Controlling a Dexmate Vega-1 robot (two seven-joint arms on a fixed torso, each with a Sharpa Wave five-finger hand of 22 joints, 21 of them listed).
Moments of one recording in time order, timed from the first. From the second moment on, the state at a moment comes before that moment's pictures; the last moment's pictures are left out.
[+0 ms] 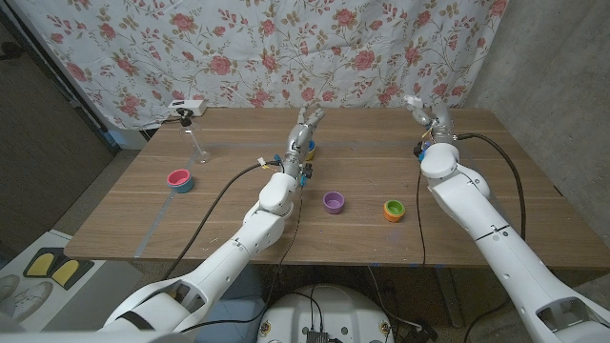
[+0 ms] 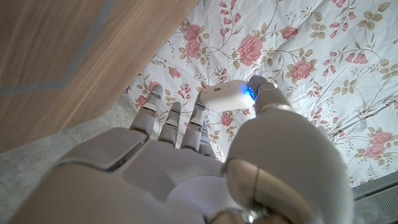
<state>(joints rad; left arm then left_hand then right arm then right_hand) 0.78 0.19 0.56 -1.27 -0.38 -0.45 0.16 0.54 0.07 0.62 -0.18 0.18 -0.17 -0.12 0.18 0.18 0.23 -0.11 0.23 0.21 0.05 -0.07 0.18 0.17 0.04 -0.01 0.19 0.17 -0.93 -0.43 -0.26 -1.88 0.01 -0.47 -0.52 0.88 0.05 0.32 -0.16 0.62 0.03 0.04 0.21 0.20 0.44 -0.05 0.40 0.43 0.13 0.04 0.23 0.22 0.27 0.21 0.19 0.17</state>
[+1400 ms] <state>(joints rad) 0.77 0.12 0.60 -1.32 0.06 -0.30 0.52 0.72 0.03 0.62 -0.19 0.18 -0.17 -0.07 0.20 0.18 0.27 -0.13 0.26 0.25 0.07 -0.08 0.19 0.17 0.07 -0.03 0.19 0.17 -0.93 -0.39 -0.29 -1.90 0.06 -0.43 -0.51 0.87 0.05 0.34 -0.15 0.64 0.04 0.03 0.21 0.20 0.44 -0.05 0.40 0.44 0.14 0.04 0.23 0.22 0.26 0.21 0.19 0.17</state>
